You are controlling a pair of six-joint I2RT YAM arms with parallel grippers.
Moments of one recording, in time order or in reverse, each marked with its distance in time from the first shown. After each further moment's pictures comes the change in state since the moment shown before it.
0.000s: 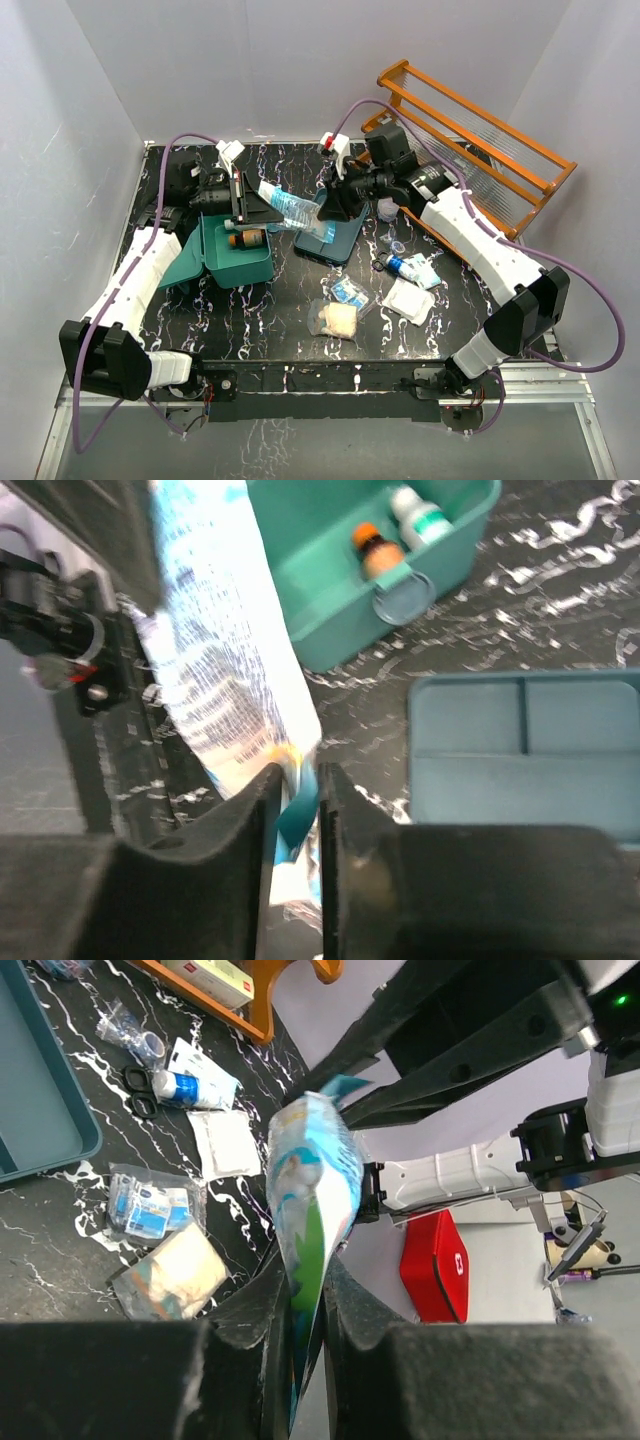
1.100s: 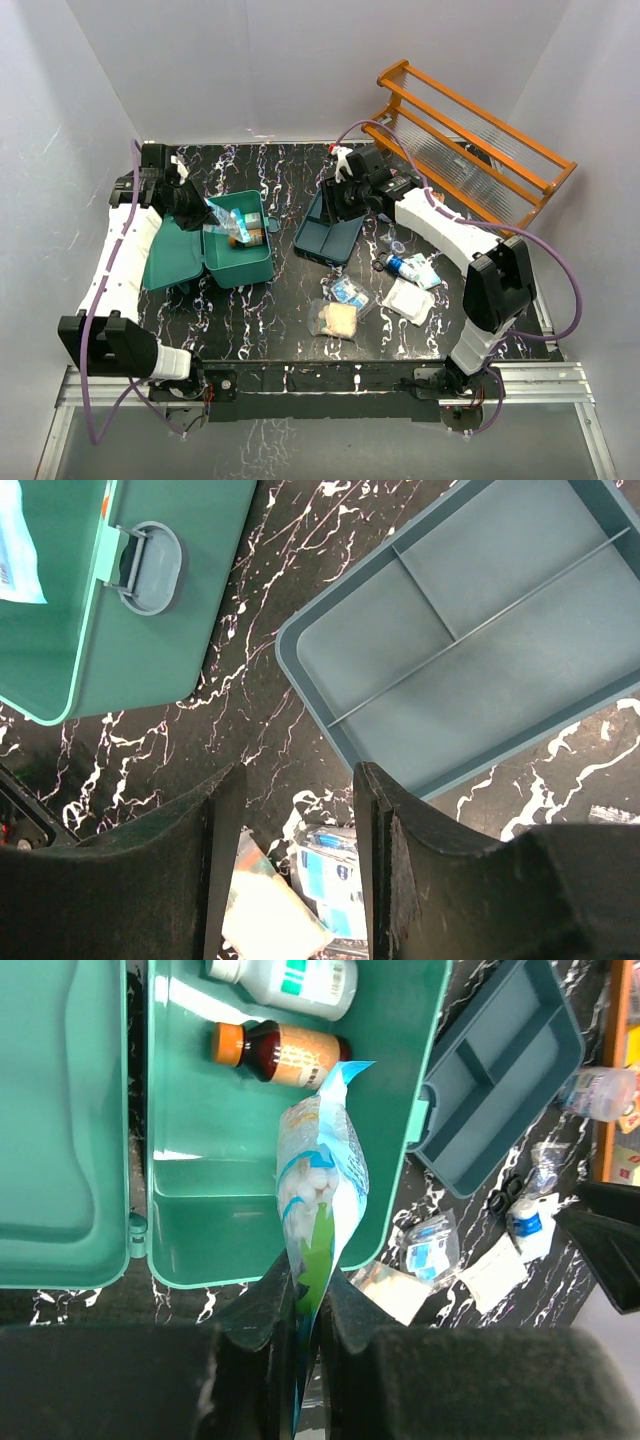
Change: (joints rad) left arm 0.136 0.087 0.296 -0.755 -0.925 0.020; right arm -0.010 0.161 -0.168 0.187 0.430 0.399
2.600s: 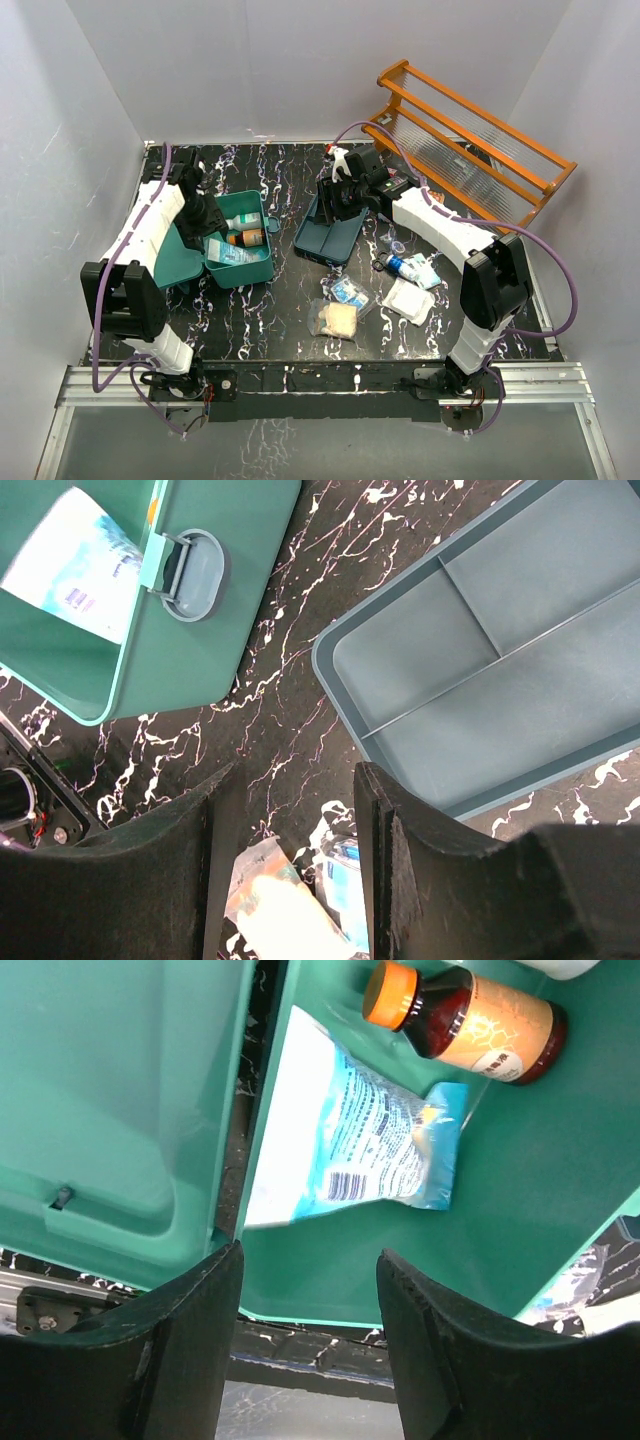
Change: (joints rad) left arm -0.048 0.248 0.028 -0.163 -0.207 -0.002; right arm 0.000 0.026 0.004 0.042 -0.083 0.031
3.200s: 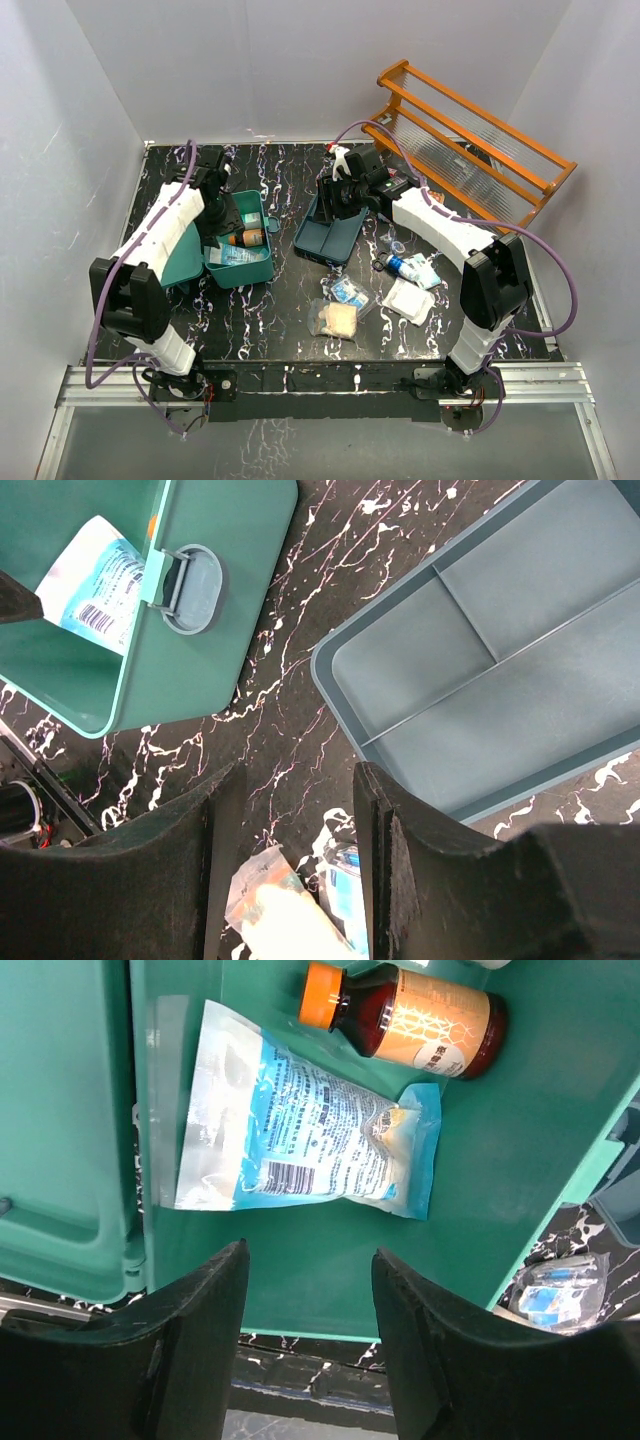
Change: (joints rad) left arm -0.126 0.003 0.002 0.045 -0.094 -0.060; right arm 0.000 0.000 -0.002 0.021 0.011 0.025
